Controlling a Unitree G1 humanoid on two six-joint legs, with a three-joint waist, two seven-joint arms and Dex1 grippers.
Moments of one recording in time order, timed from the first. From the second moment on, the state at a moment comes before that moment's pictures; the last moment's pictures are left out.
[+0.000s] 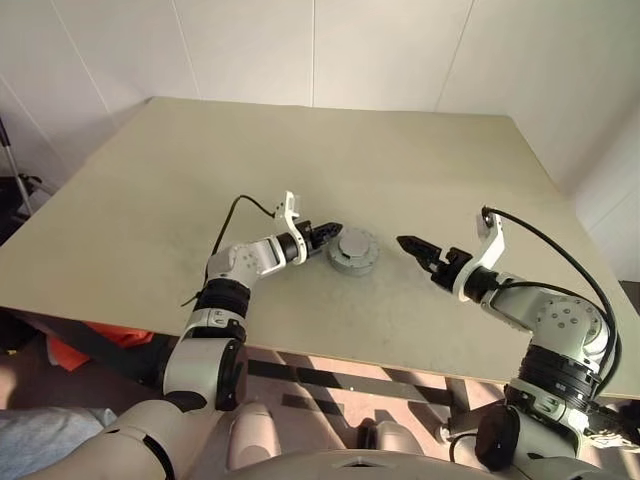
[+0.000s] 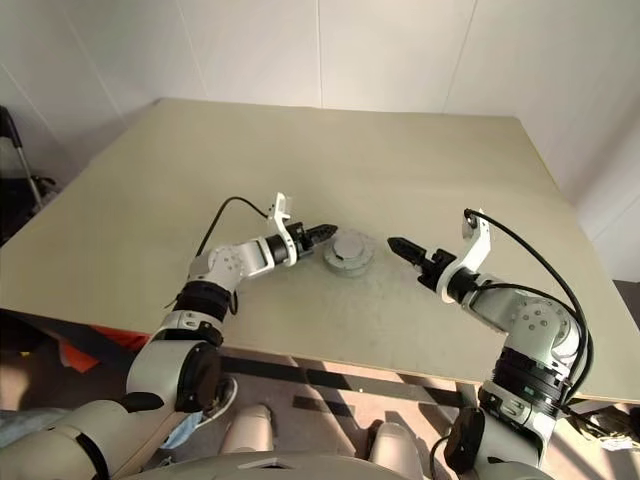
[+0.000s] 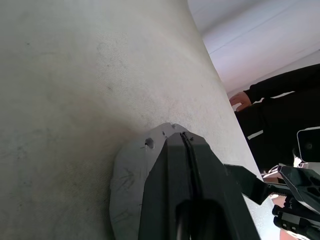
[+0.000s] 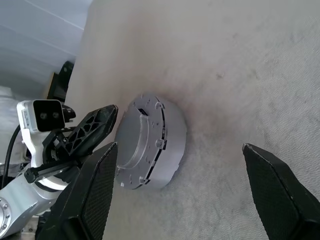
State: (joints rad) left arm -0.78 -0.02 0.22 0.69 -0.54 0.78 -0.56; right arm -0.39 -0.18 -0.68 -0.09 0.83 1.43 0.20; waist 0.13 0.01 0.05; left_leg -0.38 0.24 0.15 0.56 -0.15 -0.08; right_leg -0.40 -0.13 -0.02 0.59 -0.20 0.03
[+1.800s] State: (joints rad) left arm -0.79 0.04 0.23 0.71 -0.52 0.76 -0.53; right arm -0.56 0.06 -0.61 0.18 0.83 1.31 0.03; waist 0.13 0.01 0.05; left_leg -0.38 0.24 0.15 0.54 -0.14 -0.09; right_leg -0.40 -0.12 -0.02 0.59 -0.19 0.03
